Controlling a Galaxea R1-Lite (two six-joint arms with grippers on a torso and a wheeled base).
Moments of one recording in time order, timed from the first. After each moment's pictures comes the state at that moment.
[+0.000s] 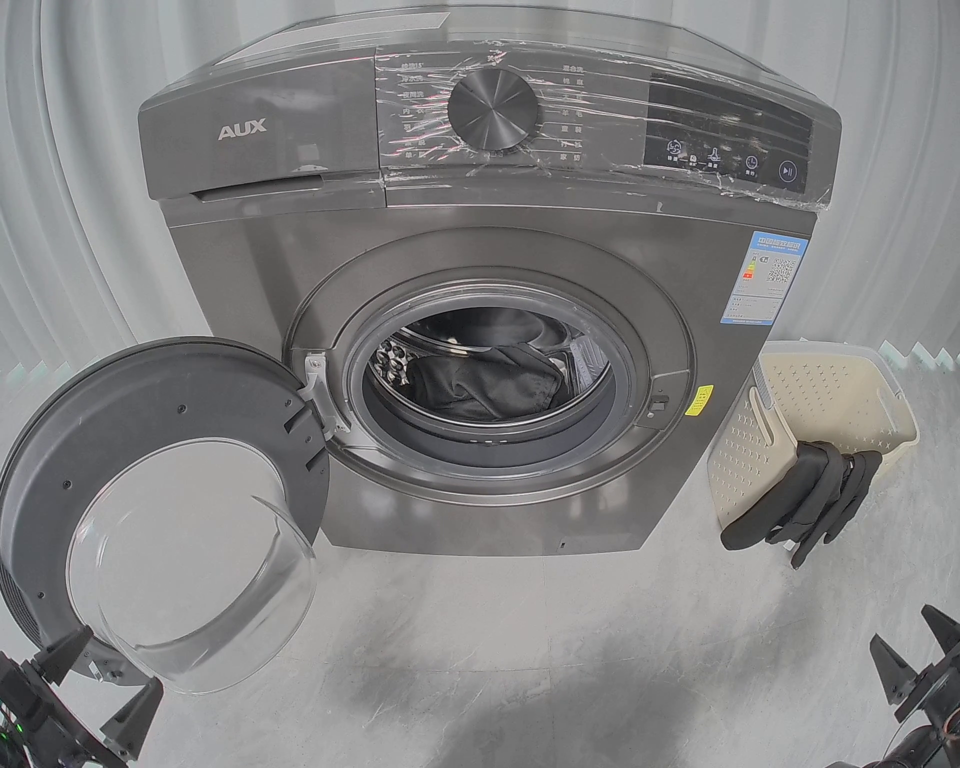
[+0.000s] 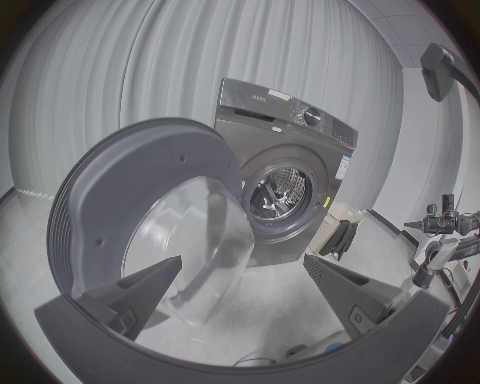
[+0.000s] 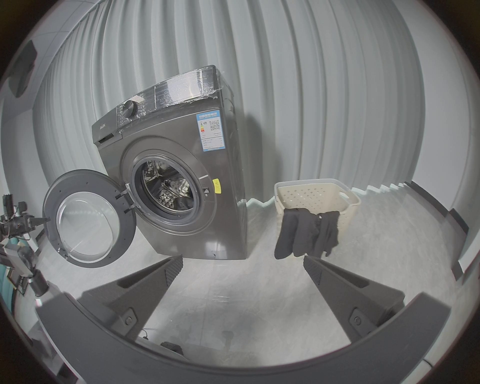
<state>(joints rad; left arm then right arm) -0.35 0.36 -0.02 -0.23 0.09 -0.12 0.16 0.35 -0.02 -0.14 -0.08 0.11</state>
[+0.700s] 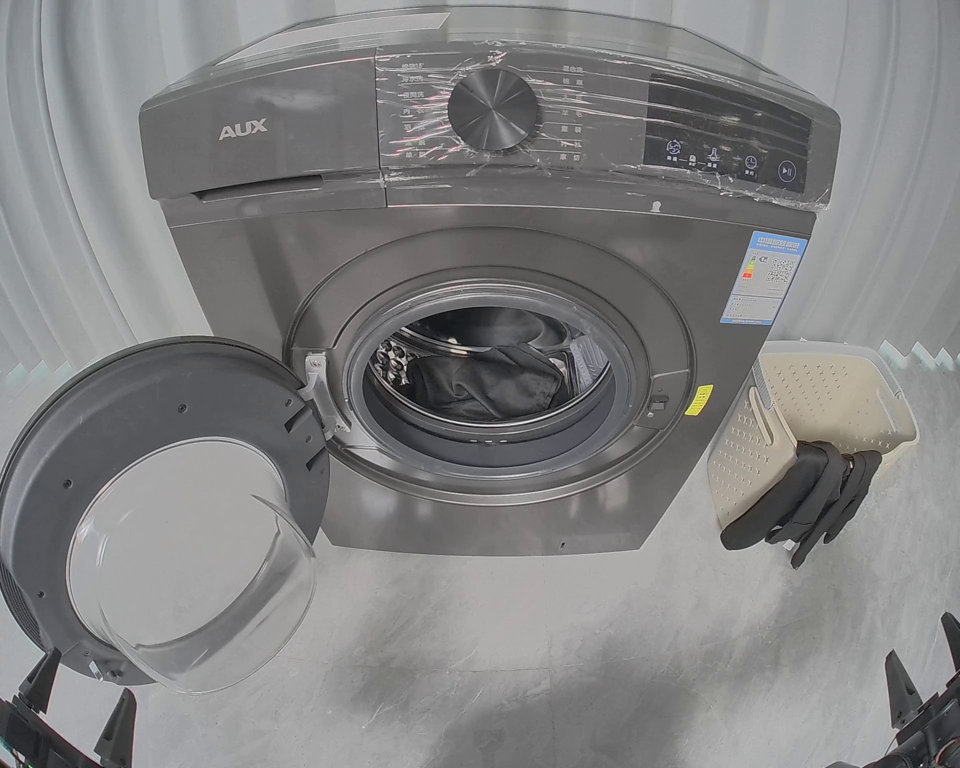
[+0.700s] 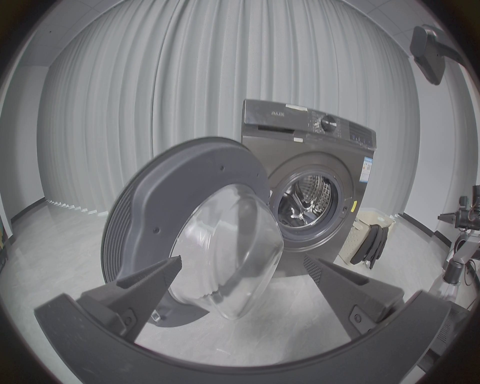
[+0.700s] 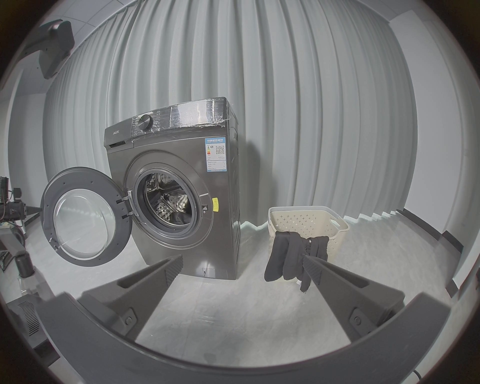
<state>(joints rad) 0.00 0.03 -0.02 -0.01 -0.05 -0.05 0.00 0.02 -0.02 0.01 0.03 0.00</state>
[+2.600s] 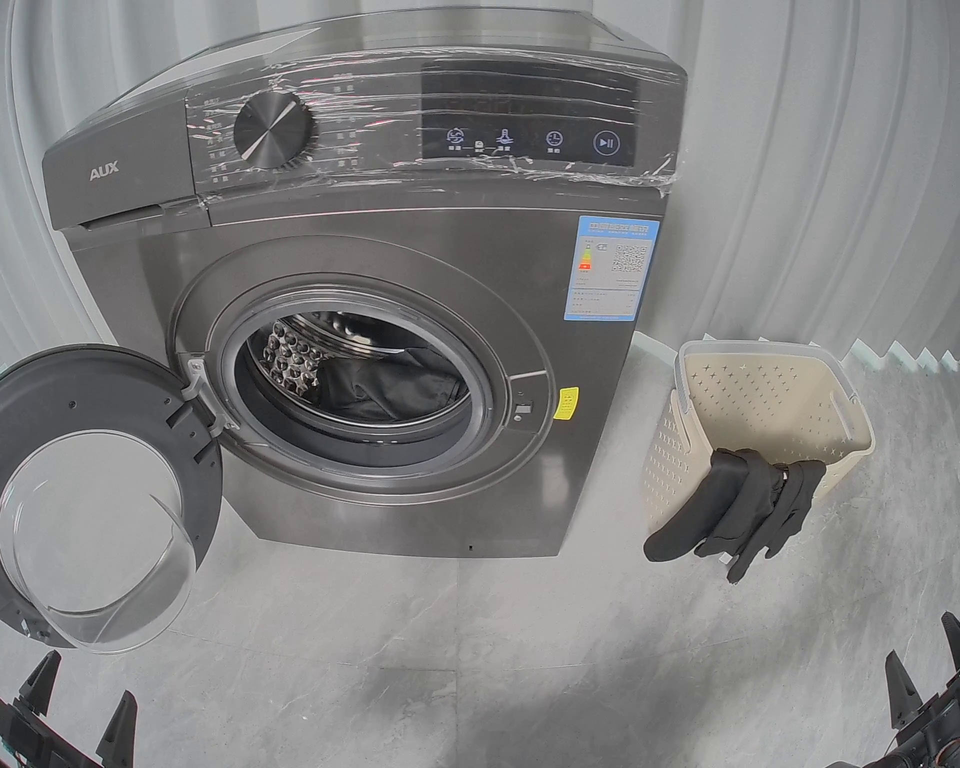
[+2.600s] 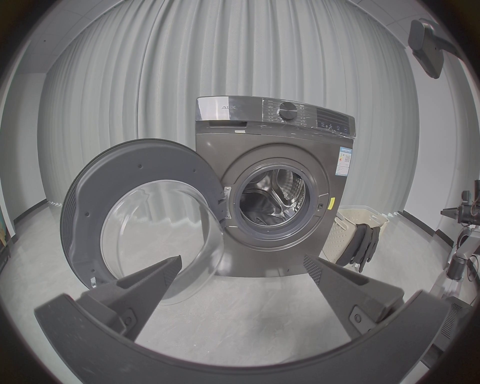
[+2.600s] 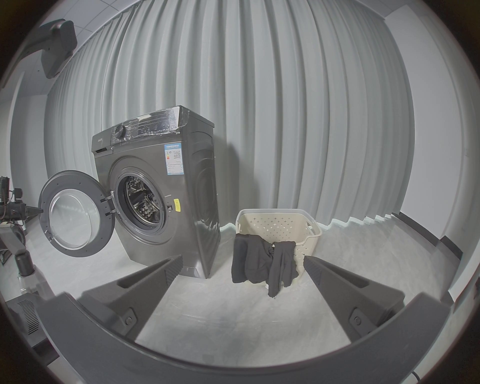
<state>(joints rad) 0.00 0.01 -0.02 0.02 -0.03 -0.03 0.00 0.01 -0.02 0.00 0.03 -0.01</state>
